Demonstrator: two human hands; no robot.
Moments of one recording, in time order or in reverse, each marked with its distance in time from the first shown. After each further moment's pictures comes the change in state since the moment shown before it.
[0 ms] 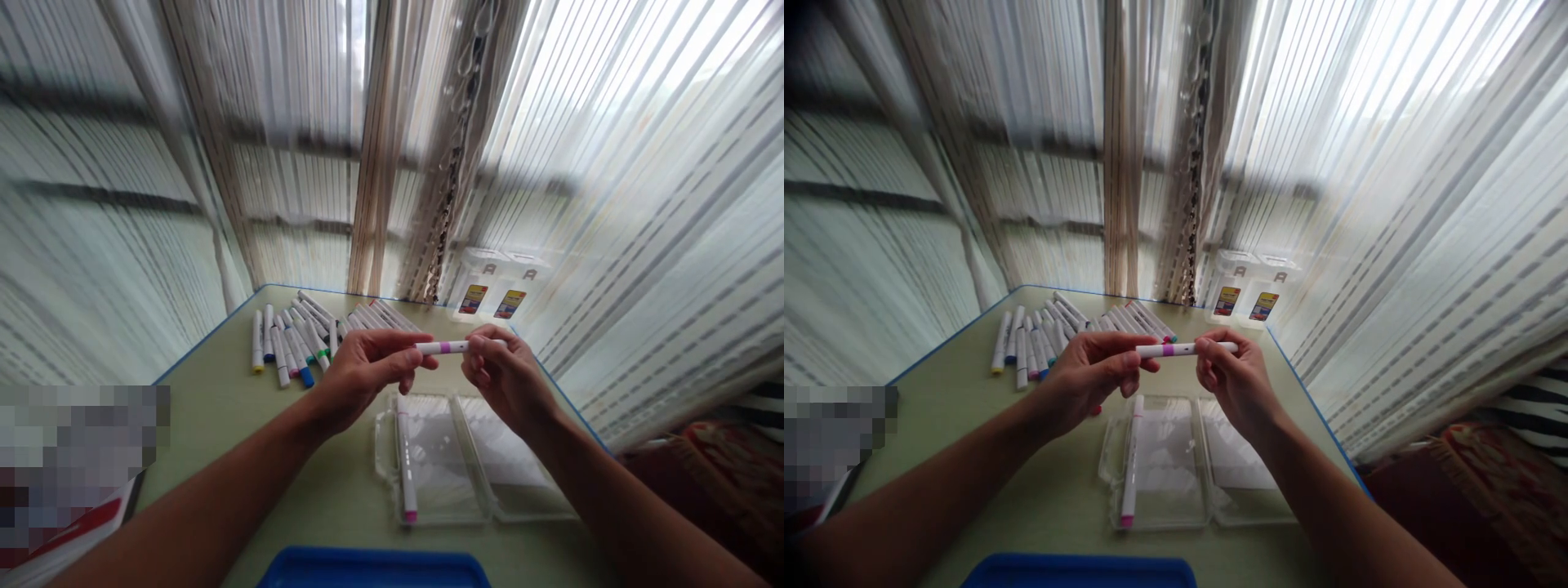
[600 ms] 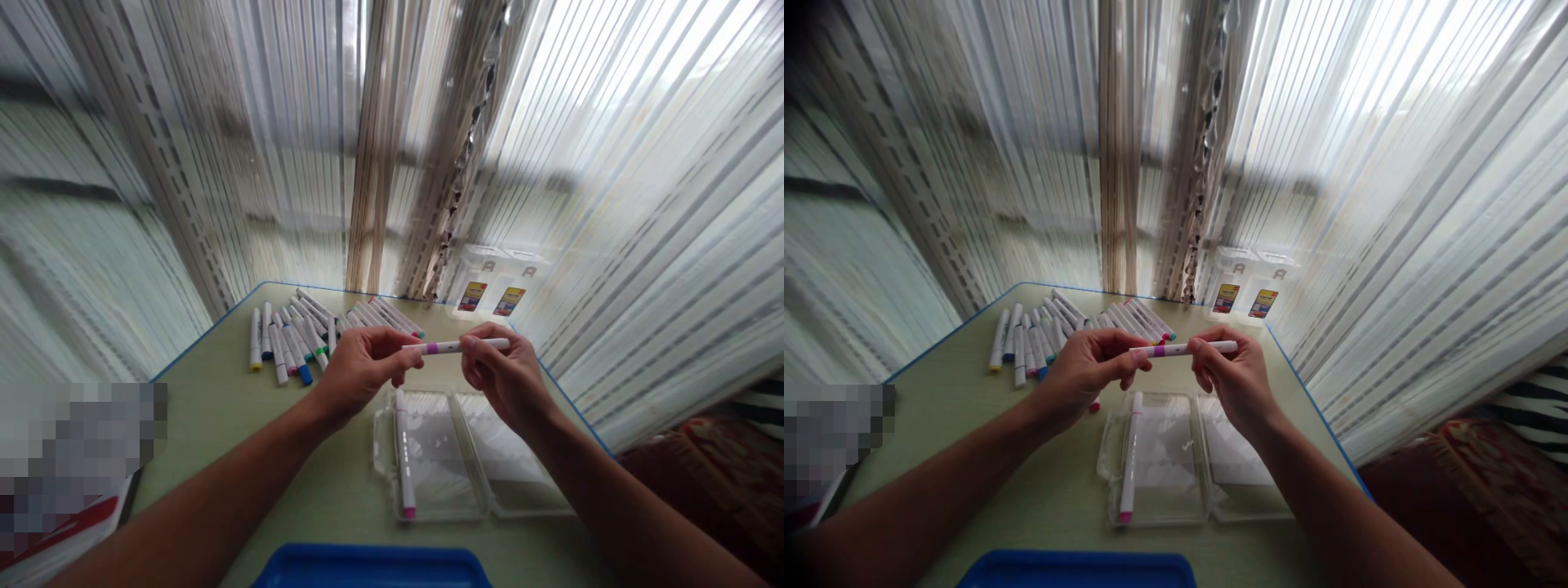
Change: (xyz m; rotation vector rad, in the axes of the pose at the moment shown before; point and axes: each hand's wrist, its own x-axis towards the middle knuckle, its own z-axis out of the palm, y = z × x) left_hand 0.005 -0.005 -0.001 0.240 0.157 0.008; right_hand -0.003 0.002 0.002 -0.126 0.025 -0.086
